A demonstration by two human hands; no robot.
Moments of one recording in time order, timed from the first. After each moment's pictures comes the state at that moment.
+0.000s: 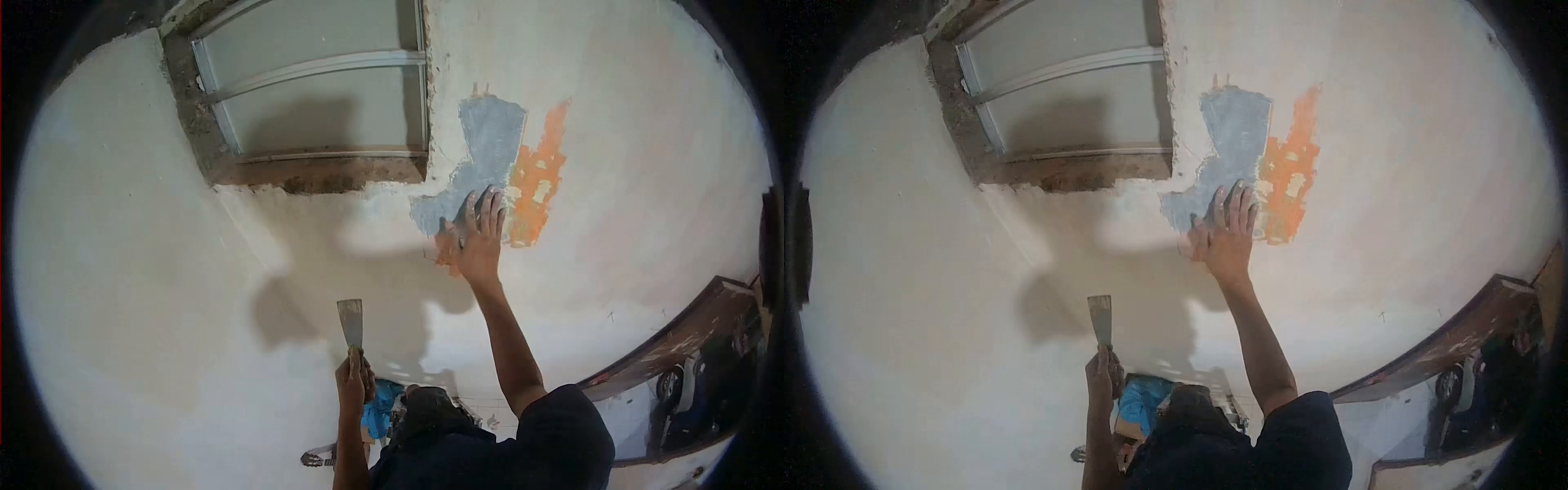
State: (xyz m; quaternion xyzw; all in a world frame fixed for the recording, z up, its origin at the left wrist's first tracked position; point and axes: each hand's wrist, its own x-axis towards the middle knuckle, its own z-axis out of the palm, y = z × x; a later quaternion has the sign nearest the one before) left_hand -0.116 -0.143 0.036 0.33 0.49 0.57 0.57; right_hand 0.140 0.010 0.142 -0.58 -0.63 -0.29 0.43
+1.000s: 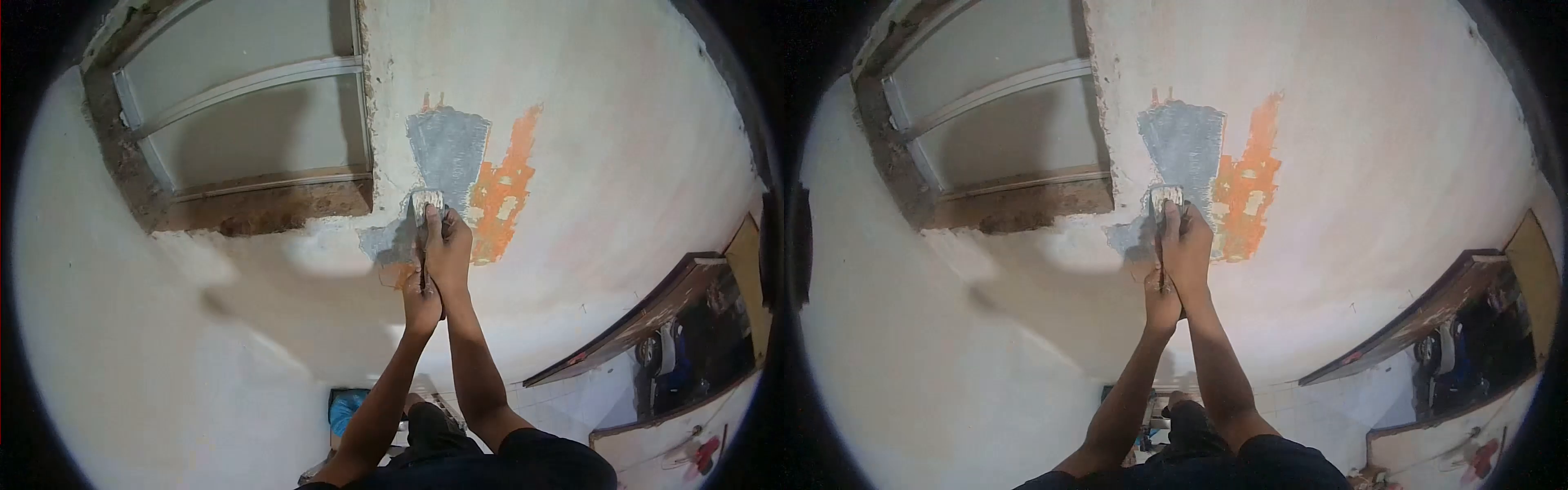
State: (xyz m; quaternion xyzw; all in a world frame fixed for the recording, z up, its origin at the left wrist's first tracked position) left_hand 0.088 0.019 0.102 0.54 0.30 0.58 0.53; right_hand 0.139 0.036 0.188 -0.51 -0.46 0.13 0.71
